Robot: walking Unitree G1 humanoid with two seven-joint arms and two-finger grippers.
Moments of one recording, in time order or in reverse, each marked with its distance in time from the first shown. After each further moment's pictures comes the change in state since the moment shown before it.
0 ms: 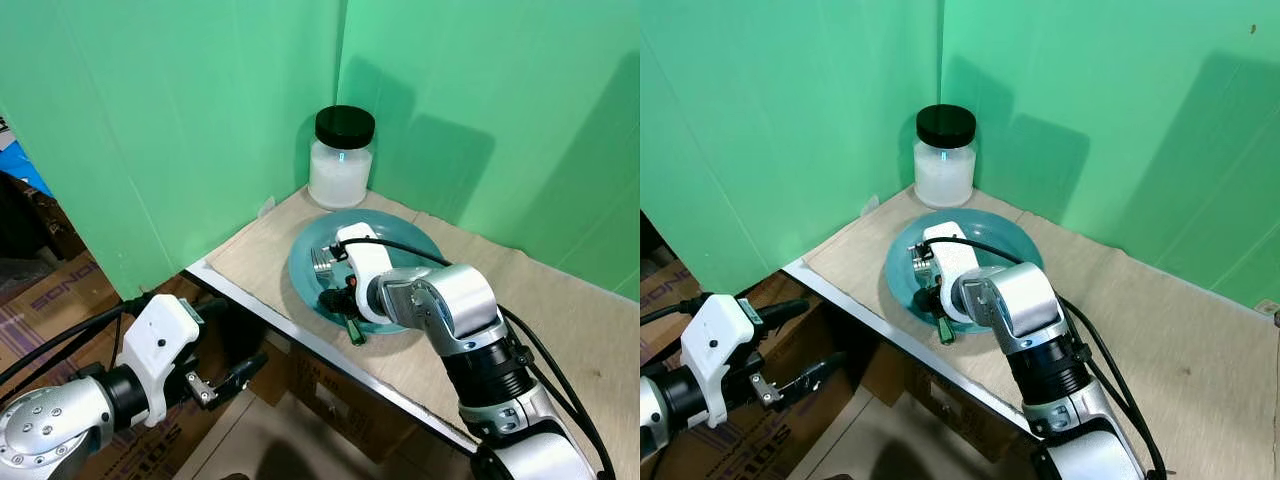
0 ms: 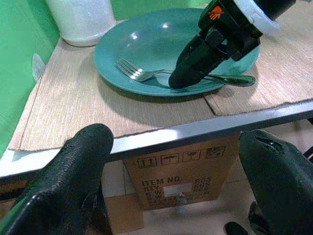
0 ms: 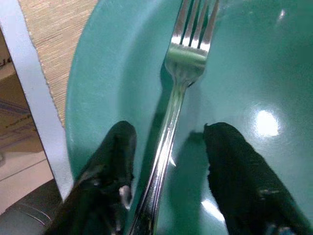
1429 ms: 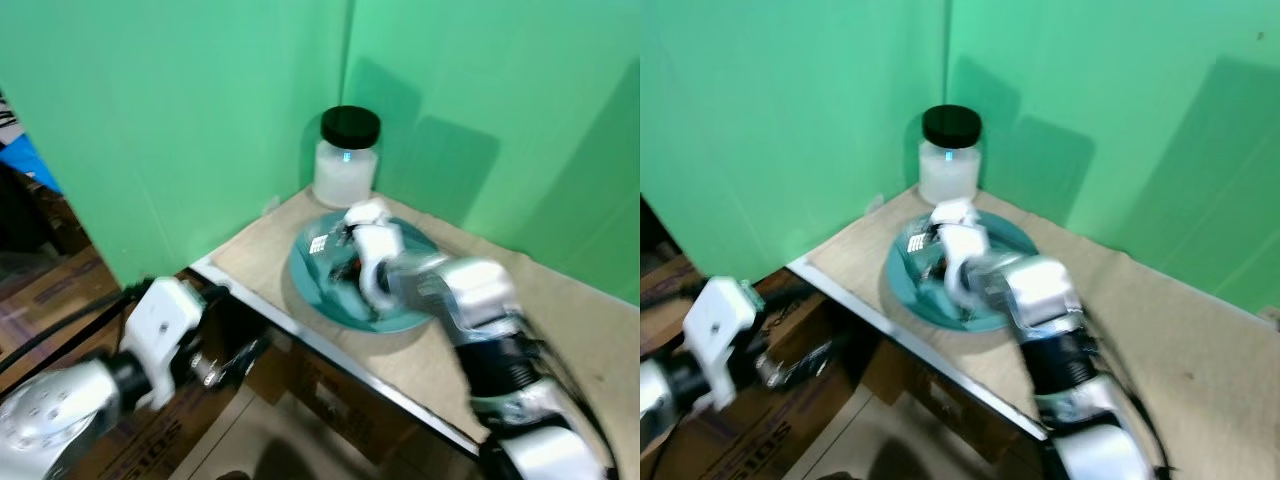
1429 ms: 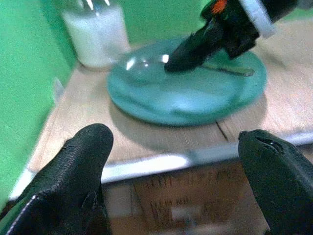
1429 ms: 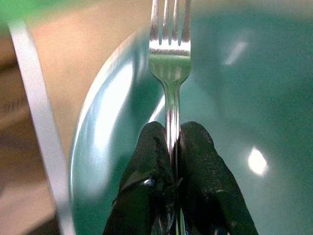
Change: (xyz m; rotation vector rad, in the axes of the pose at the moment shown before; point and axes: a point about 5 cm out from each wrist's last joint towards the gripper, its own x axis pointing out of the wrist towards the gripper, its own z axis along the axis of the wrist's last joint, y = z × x) left arm 0.012 0.007 0.014 0.016 -0.092 0.031; right arm -0.021 -0.021 0.026 0.008 -0.242 -0.029
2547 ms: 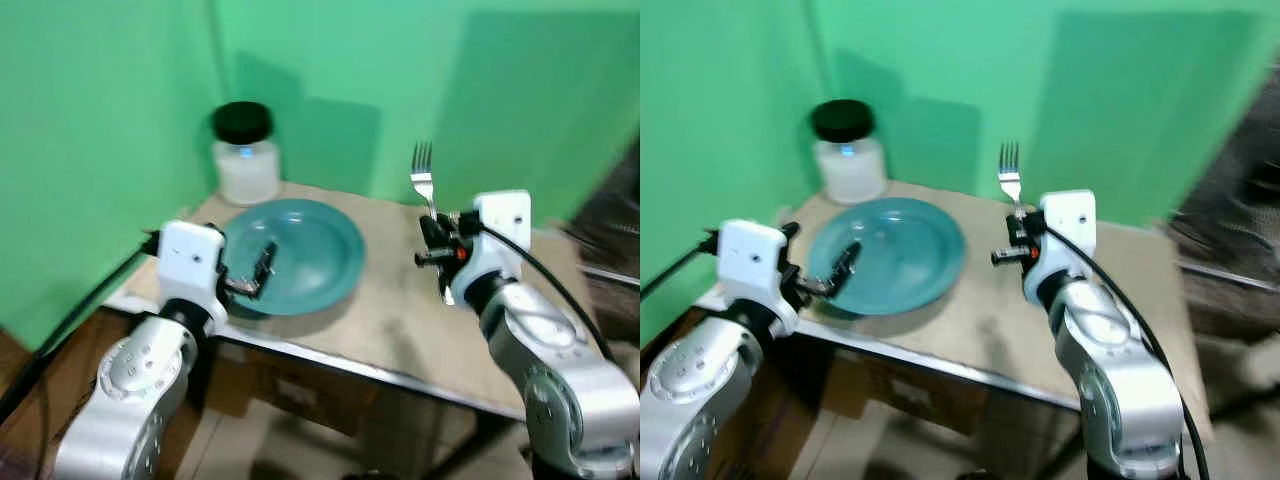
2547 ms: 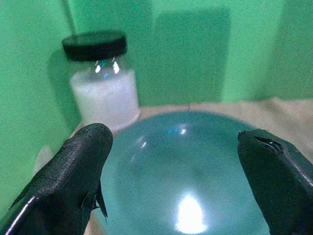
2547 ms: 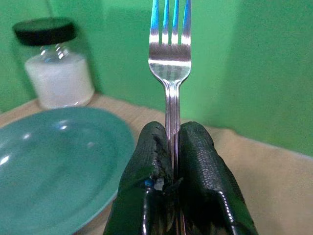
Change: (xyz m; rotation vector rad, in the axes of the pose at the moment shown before) left arm 0.048 0.012 0.023 -0.147 -0.155 0.501; right arm -0.087 -0.022 -0.014 0.044 -0.510 -0.302
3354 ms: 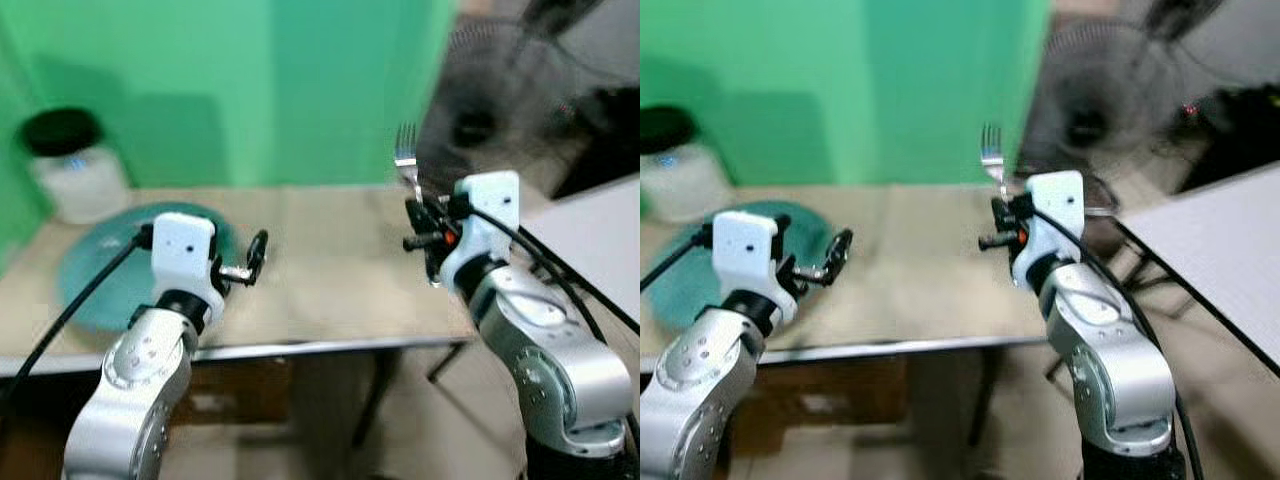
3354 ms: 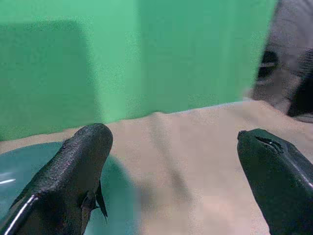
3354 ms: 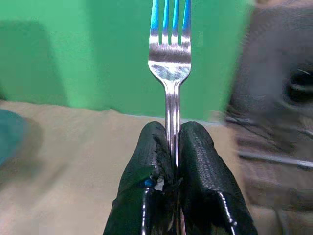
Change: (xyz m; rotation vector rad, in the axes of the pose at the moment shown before) left arm 0.005 0.001 -0.004 -0.021 -0.014 0.049; right arm 0.009 0.008 0.008 -0.005 -0.028 0.072
